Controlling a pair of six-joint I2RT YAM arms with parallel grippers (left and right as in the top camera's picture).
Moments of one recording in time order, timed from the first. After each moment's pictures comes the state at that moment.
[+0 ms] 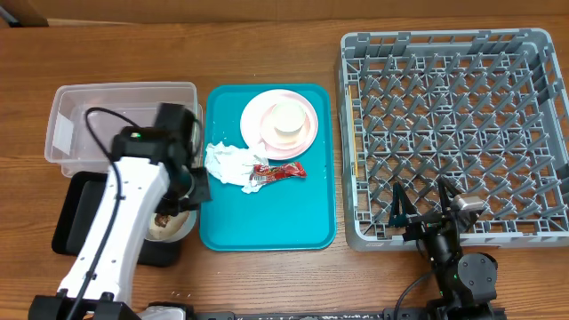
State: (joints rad) left arm -0.09 1.46 1.19 -1.33 0.02 -0.31; right arm 0.18 0.01 0.02 -0.04 -0.02 0.28
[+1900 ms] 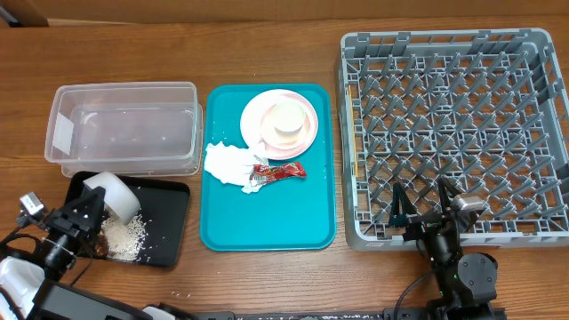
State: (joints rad) left arm 1.15 1.46 0.79 -0.93 1.42 0.17; right arm 0.18 0.01 0.02 -0.03 -0.02 0.28
